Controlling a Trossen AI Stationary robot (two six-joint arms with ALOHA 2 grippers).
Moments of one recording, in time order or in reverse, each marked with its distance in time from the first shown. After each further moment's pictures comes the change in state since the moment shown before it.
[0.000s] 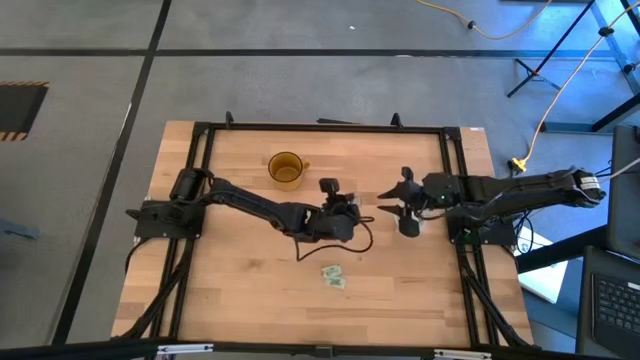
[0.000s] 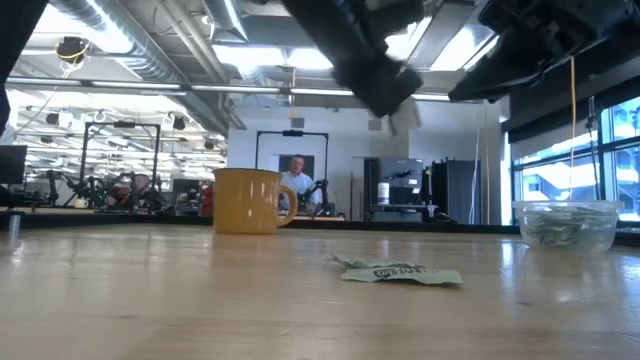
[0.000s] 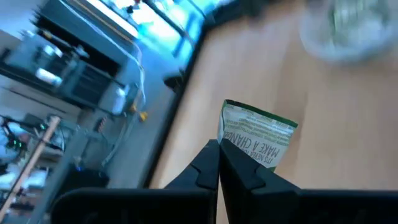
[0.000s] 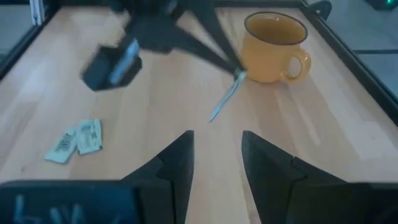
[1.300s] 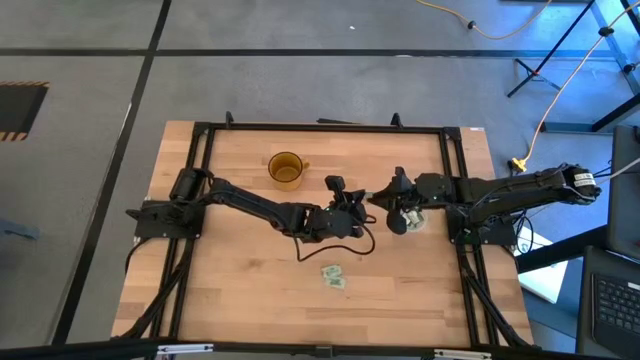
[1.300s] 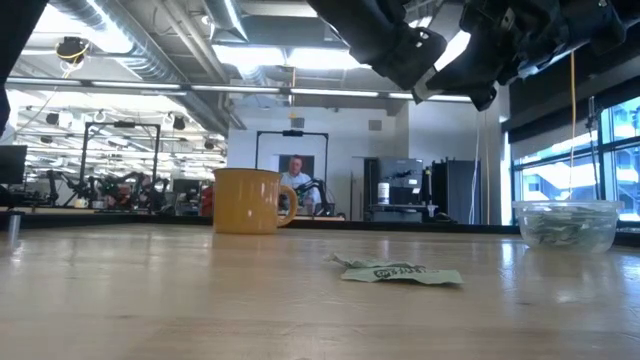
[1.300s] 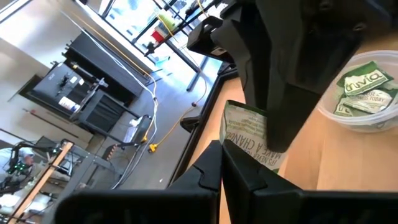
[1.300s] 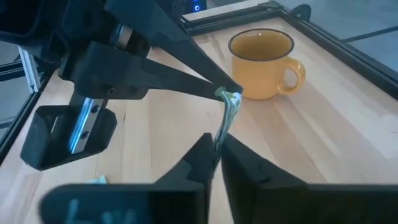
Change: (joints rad) left arm 0.000 -0.002 0.001 0.290 -0.008 0.181; right arm -0.002 0.122 0.000 0.207 0.045 0.203
